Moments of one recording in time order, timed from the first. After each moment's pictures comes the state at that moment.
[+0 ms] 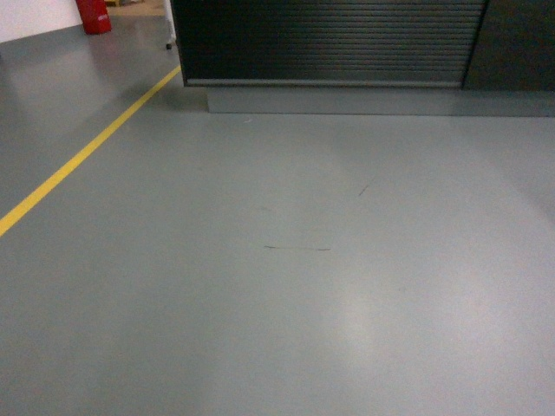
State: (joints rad) left arm 0.00 0.01 0.01 0.00 0.00 0.00; right arm 0.00 0.00 0.01 0.00 0.00 0.00
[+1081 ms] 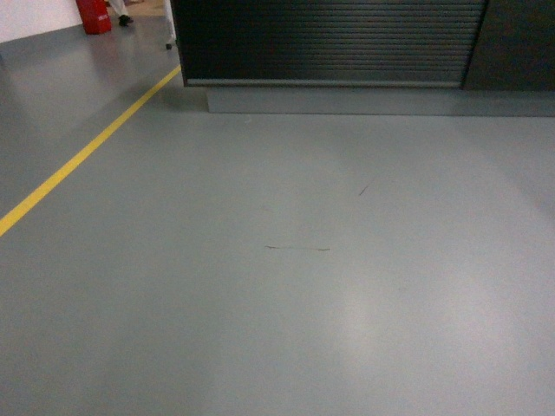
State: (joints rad) left arm 0.00 0.01 0.01 0.00 0.00 0.00; right arm 0.00 0.00 0.01 0.00 0.00 0.00
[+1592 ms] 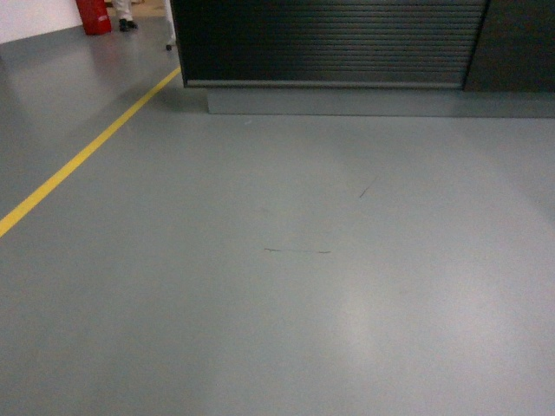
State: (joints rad) left arm 0.00 0.01 0.01 0.00 0.00 0.00; right arm 0.00 0.00 0.01 -0.01 0.00 0.00
